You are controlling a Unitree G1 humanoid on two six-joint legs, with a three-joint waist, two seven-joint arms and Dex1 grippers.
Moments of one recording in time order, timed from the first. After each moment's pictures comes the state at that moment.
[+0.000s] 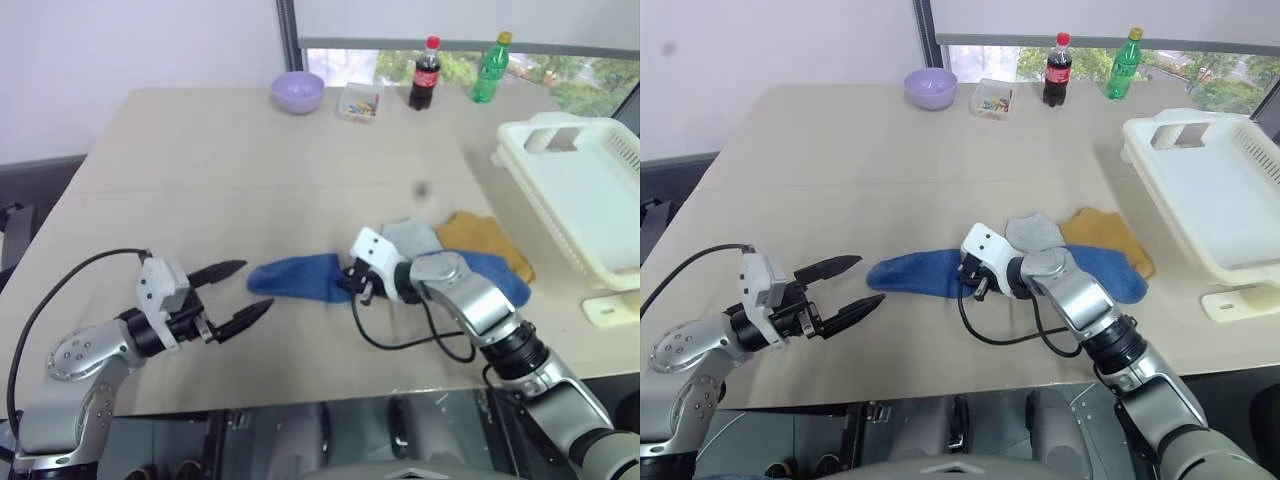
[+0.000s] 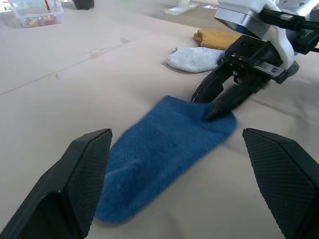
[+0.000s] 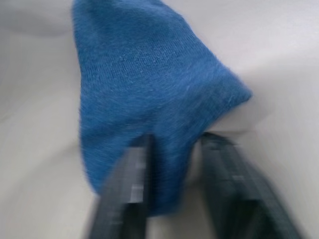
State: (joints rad) left arm 0.18 0.69 0.34 -0.33 -0.57 0.26 -1.01; right arm -0.57 -0.29 0.49 -0.09 0.13 0.77 0.76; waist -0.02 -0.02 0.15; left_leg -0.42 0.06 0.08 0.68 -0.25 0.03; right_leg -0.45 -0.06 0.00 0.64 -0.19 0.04
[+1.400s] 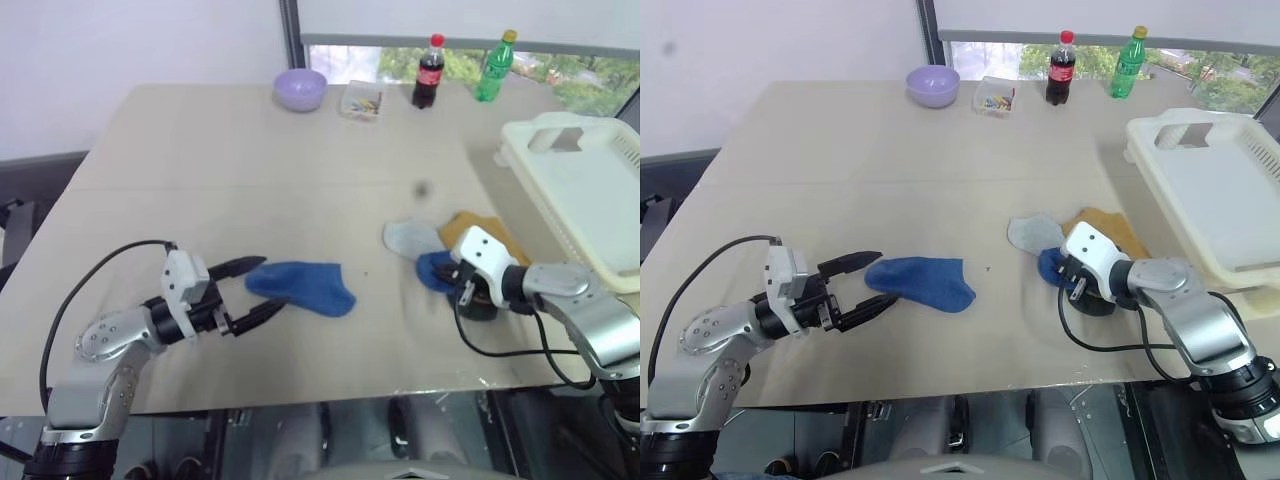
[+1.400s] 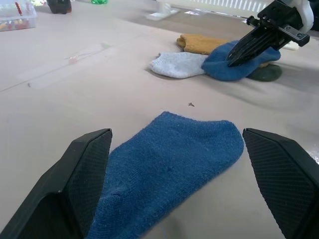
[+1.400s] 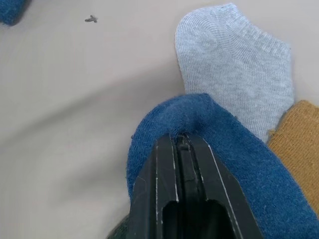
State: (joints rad) left arm 0.08 0.68 0.25 -0.26 -0.56 0.23 -1.05; right arm -0.30 -0.74 0.18 -0.38 0.20 0.74 0.77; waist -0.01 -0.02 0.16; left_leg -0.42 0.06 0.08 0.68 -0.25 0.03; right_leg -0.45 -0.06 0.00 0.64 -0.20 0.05
